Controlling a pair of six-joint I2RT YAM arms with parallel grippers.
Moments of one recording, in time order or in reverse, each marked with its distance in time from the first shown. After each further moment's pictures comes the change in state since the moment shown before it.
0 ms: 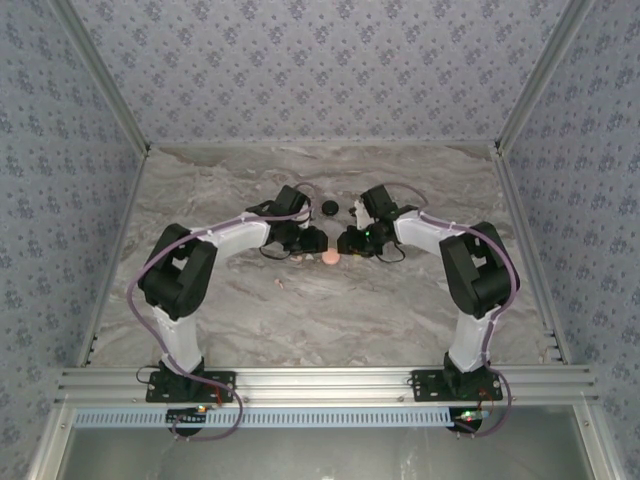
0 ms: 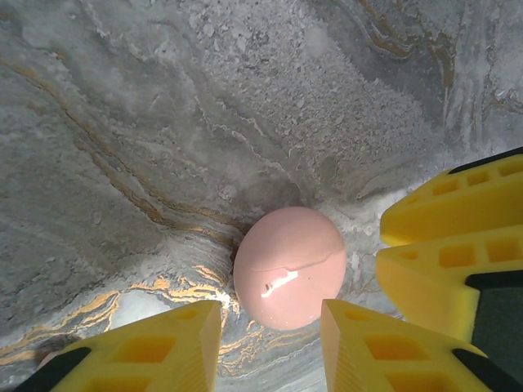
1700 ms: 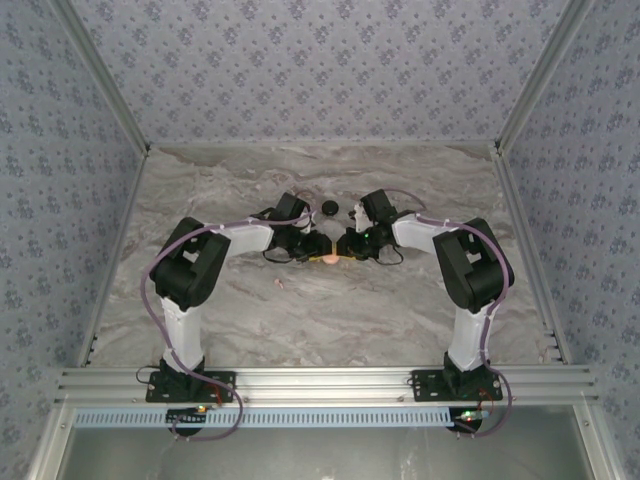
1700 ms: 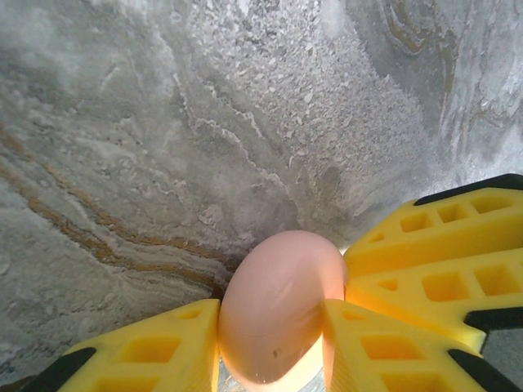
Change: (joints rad) left arm 0.014 0.090 -0.050 0.181 0.153 -0.129; right arm -0.006 0.043 -0.032 0.096 -0.071 0.074
